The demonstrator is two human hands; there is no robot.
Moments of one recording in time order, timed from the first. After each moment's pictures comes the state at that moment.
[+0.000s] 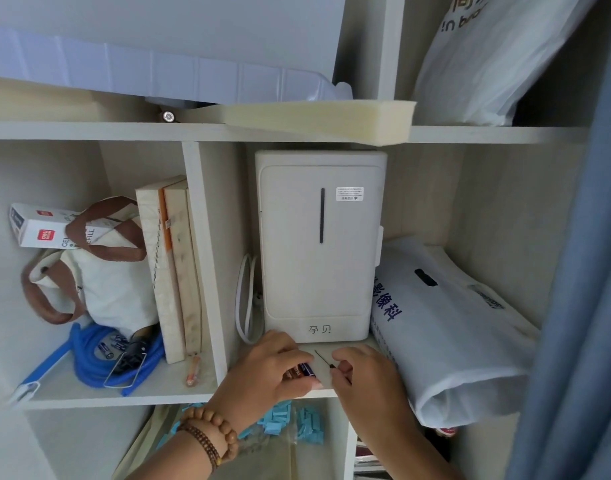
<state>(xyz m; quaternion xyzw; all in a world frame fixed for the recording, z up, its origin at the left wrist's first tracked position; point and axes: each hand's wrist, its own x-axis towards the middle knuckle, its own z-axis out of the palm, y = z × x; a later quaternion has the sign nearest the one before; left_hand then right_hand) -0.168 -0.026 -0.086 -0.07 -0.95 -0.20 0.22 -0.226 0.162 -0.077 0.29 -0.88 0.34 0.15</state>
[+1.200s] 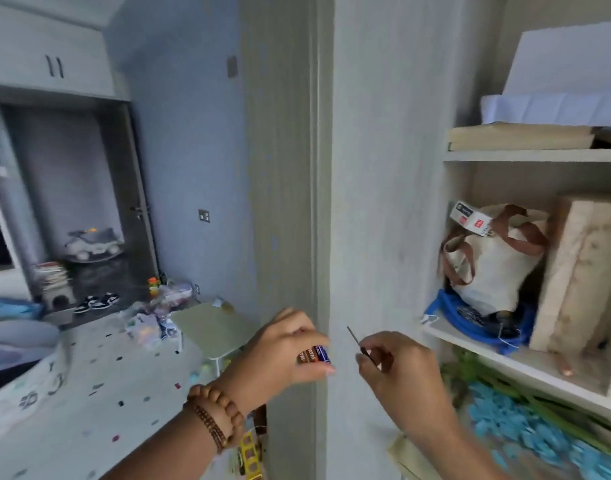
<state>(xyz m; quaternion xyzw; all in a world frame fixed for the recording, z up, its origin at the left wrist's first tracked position) 0.334 -0.168 -0.019 0.22 -0.92 -0.05 0.32 0.144 -0.062 -0.030 0.58 -0.68 0.45 0.02</state>
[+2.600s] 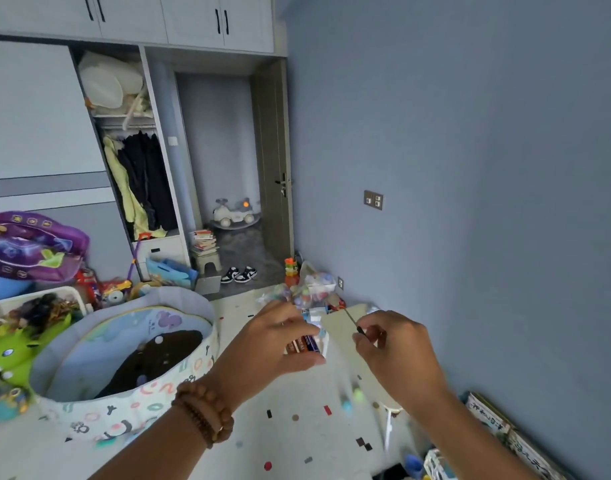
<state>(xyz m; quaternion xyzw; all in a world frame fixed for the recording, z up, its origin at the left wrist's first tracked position) 0.882 -0.752 -0.067 0.43 -0.85 0.02 0.30 0.656 -0.748 -0.064 0.70 -0.59 0.39 -0.08</state>
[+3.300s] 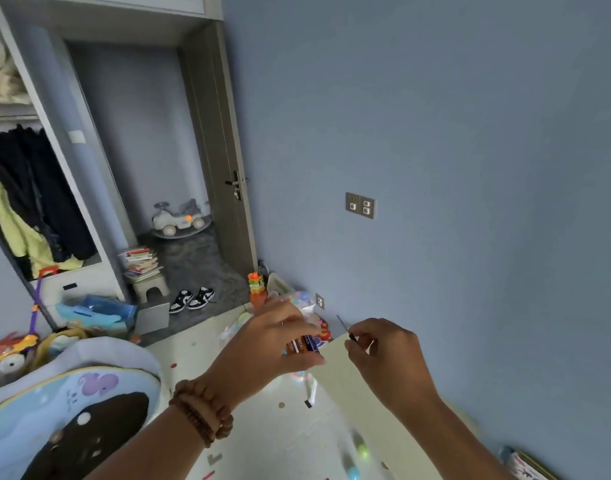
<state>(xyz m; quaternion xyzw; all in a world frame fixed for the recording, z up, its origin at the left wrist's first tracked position) 0.949 -1.211 -0.071 0.34 -0.89 -0.03 0.29 0.732 -1.166 -0.089 0.64 -0.64 0.41 -0.09</state>
